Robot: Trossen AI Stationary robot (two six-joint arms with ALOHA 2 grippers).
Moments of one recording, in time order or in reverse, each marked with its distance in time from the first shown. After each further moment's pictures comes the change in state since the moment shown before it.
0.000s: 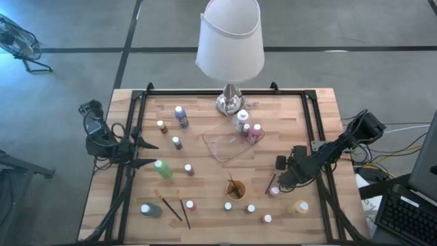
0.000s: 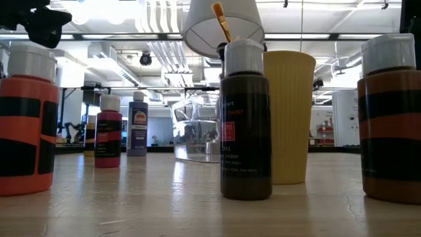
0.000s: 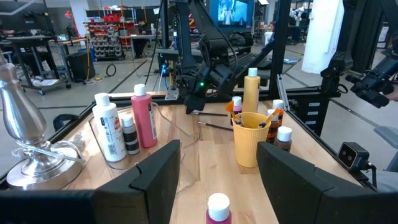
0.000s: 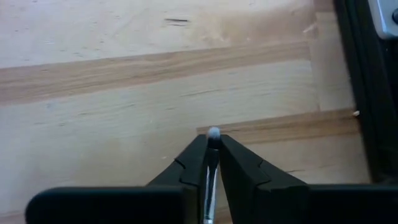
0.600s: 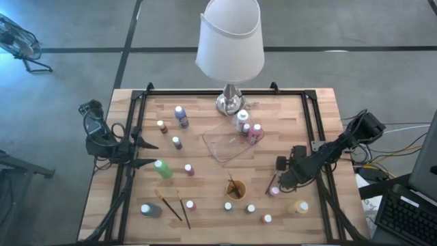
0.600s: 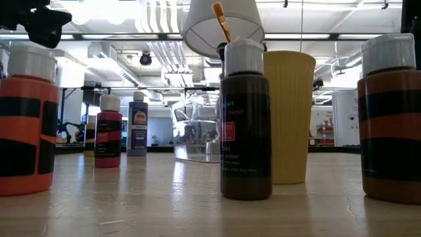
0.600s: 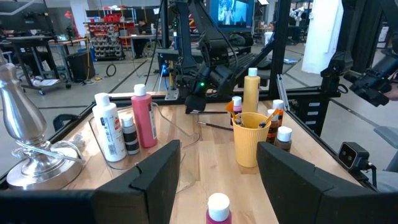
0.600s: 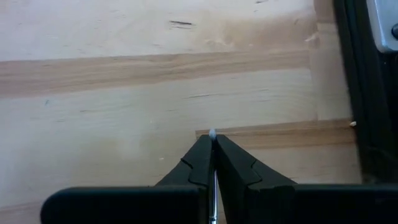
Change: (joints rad) left arm 0.000 0.000 0.000 0.000 0.000 0.000; right arm 0.000 -0.011 -0.003 -0.013 0.026 -0.049
